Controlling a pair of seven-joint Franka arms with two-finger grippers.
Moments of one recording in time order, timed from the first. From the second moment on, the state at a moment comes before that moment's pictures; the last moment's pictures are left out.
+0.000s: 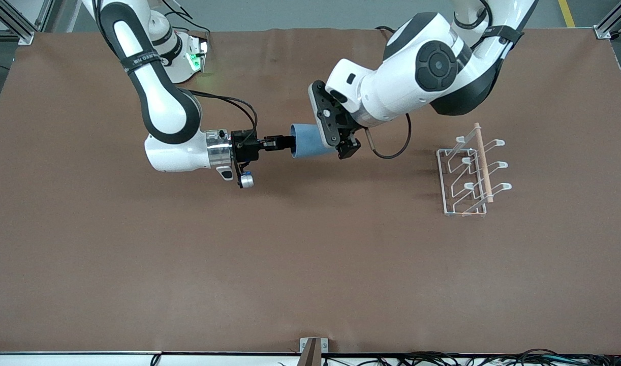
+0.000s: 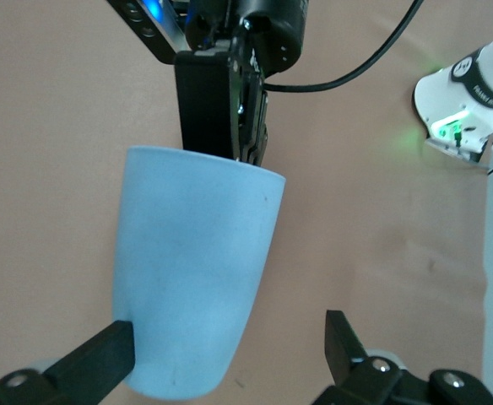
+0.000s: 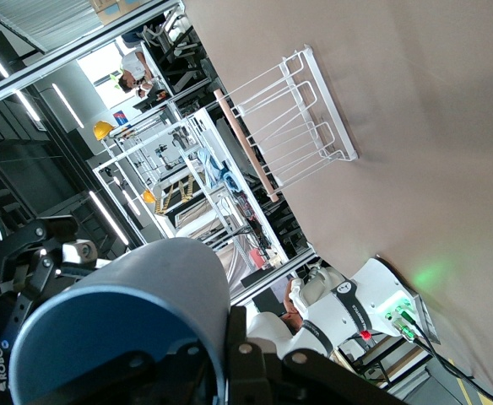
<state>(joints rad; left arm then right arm) -0.19 0.35 -0.56 -1.49 -0.31 1.90 0.64 0.45 0.32 0.03 -1.93 1.62 1.90 -0.17</state>
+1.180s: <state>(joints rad) -0.22 0.40 -0.56 -1.49 -0.25 2.00 0.76 0.45 0.32 0.03 -1.93 1.62 1.91 -0.17</state>
